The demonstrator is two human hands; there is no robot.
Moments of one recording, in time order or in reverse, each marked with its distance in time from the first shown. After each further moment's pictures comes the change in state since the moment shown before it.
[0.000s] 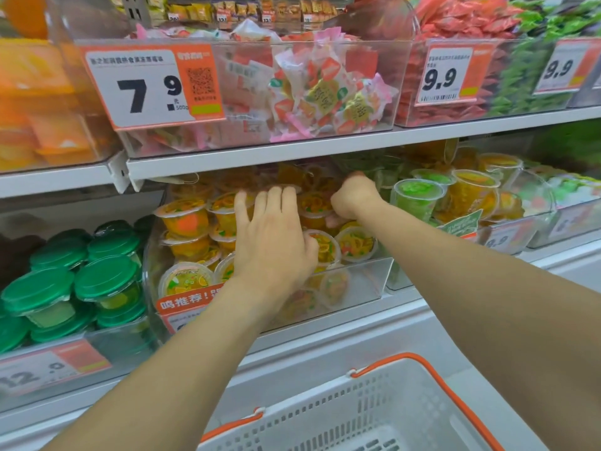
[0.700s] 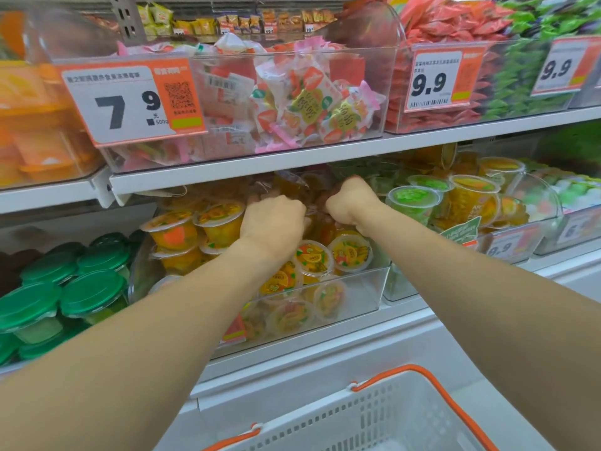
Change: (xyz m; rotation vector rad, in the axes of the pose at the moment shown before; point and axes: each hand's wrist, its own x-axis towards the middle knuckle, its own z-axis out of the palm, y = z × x) left_hand 0.060 0.010 0.007 0.205 -0.296 0.091; right_hand 0.003 0.010 -0.006 0.145 0.035 -0.053
